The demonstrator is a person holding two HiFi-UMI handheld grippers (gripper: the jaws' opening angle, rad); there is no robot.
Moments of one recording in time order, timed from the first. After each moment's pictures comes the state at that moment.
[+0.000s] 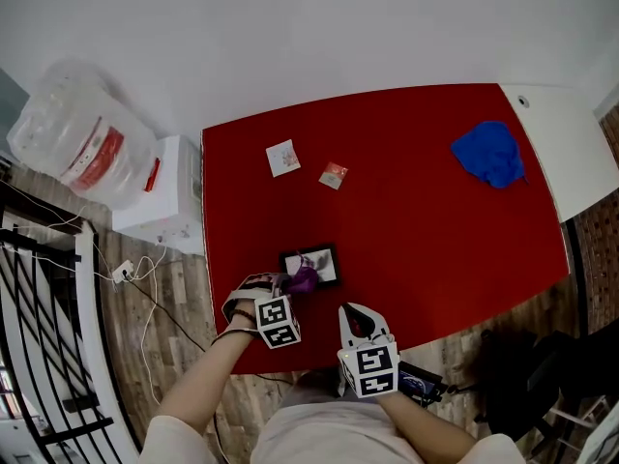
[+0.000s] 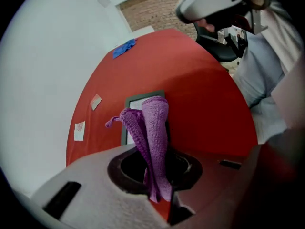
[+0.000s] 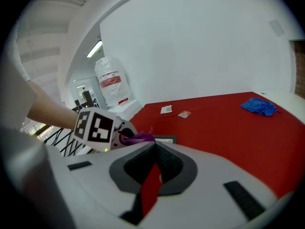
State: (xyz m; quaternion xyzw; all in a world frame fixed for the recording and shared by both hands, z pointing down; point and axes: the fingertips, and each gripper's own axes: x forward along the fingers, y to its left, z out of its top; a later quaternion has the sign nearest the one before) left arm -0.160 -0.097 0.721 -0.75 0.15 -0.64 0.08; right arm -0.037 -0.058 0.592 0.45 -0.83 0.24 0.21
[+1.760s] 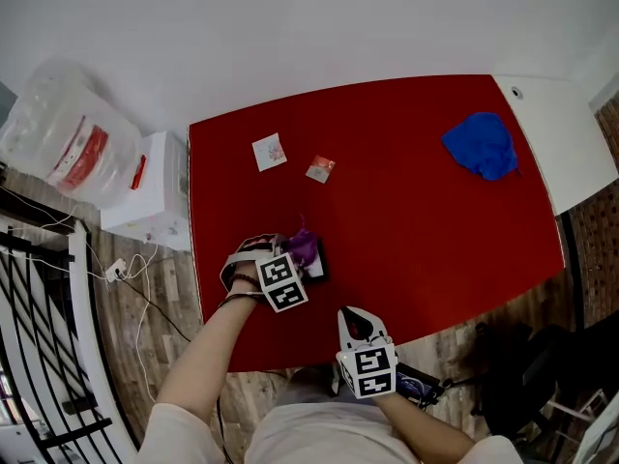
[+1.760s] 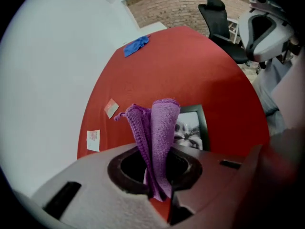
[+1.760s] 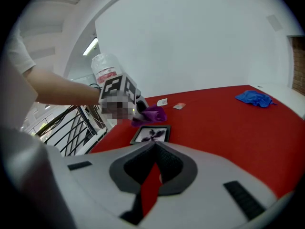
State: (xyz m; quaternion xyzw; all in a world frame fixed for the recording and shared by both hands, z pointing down) left arm -0.132 -0.182 0.702 -0.74 0.19 -0.65 0.07; right arm -0.014 -0.042 0.616 0.46 -0.82 0.27 0.23
